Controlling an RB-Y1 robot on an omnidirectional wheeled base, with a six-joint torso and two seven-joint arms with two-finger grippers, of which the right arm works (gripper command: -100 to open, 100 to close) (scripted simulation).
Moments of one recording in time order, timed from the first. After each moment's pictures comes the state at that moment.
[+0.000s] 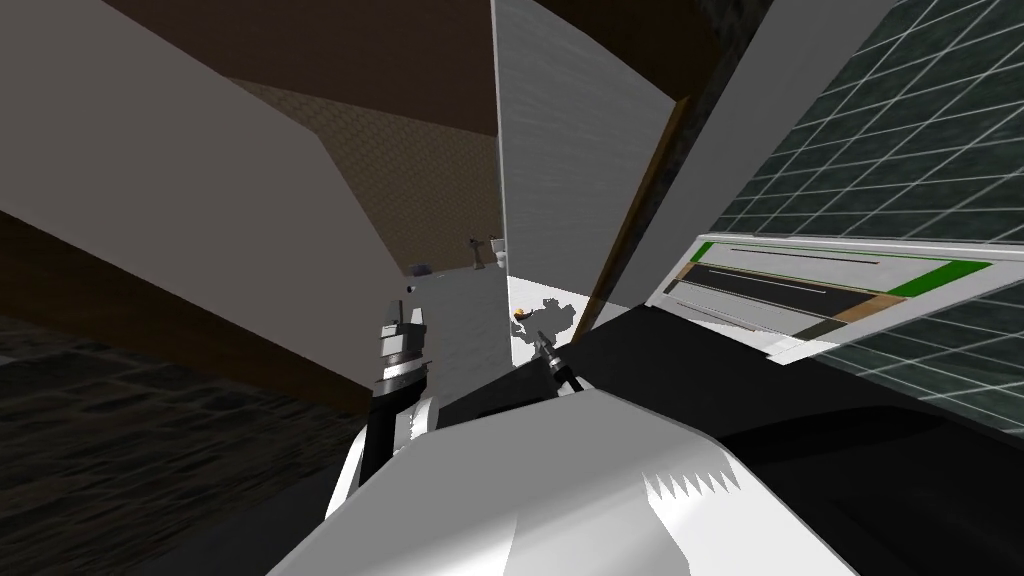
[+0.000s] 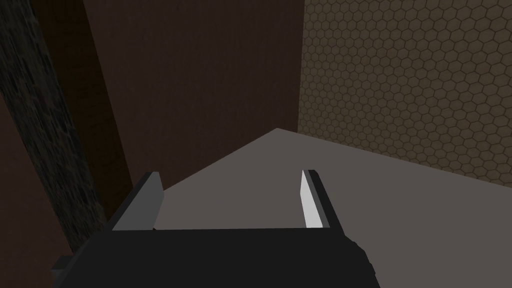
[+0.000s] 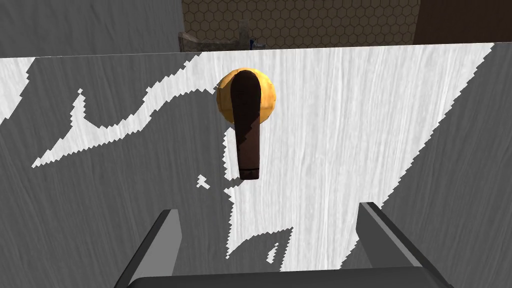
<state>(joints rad) 0.01 -0.24 0.33 -0.87 -0.16 -0.78 -0.11</state>
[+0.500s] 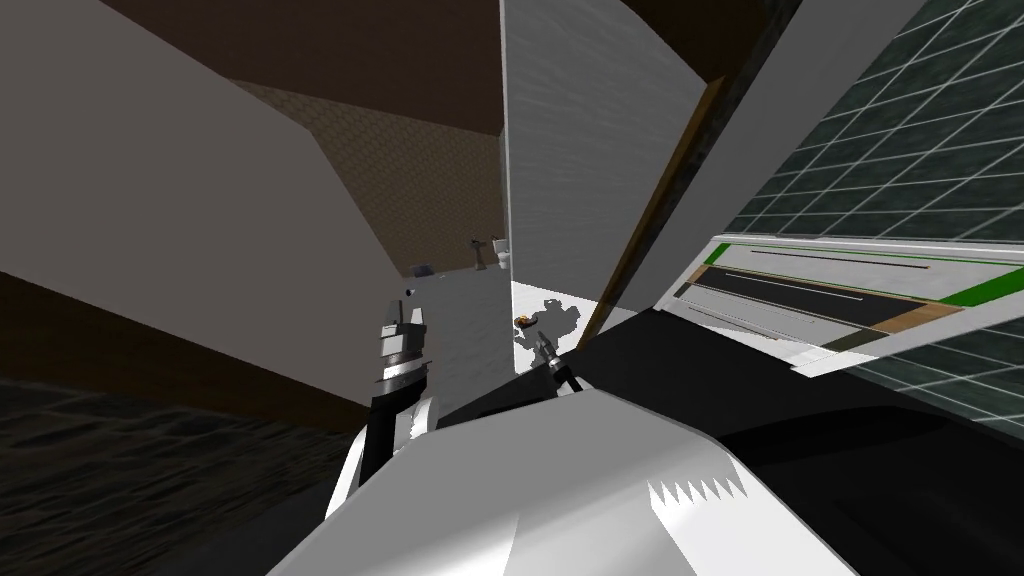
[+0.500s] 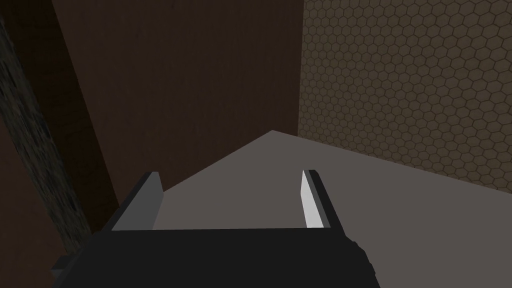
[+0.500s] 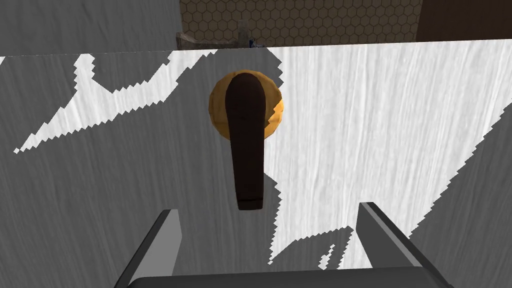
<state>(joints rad) 0.00 -0.22 0.32 -0.85 -0.16 -0.79 -0.10</state>
